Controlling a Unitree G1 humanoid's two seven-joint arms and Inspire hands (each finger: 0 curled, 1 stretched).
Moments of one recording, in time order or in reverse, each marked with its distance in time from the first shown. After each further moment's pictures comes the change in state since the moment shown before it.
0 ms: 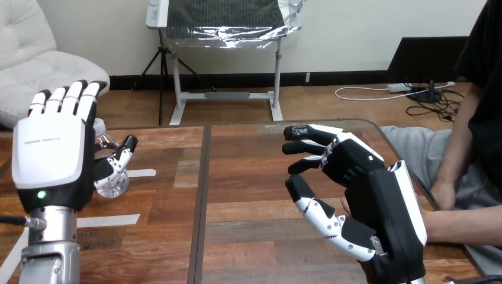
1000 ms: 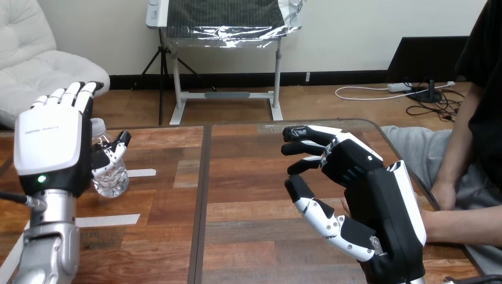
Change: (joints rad) left arm -0.148 0.021 -0.044 0.204 -0.079 -0.020 -0.012; right arm -0.001 0.001 0.001 0.000 0.001 0.000 0.002
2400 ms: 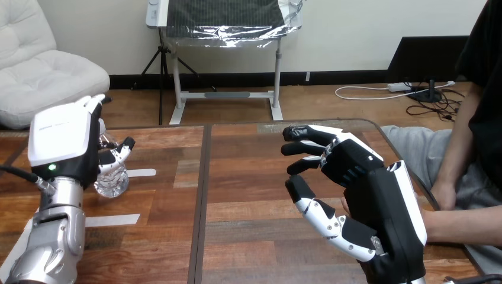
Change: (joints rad) left arm -0.167 0.004 -0.081 0.268 -0.080 -0.024 -0.080; right arm 0.000 -0.002 -0.001 0.000 0.015 0.000 0.014
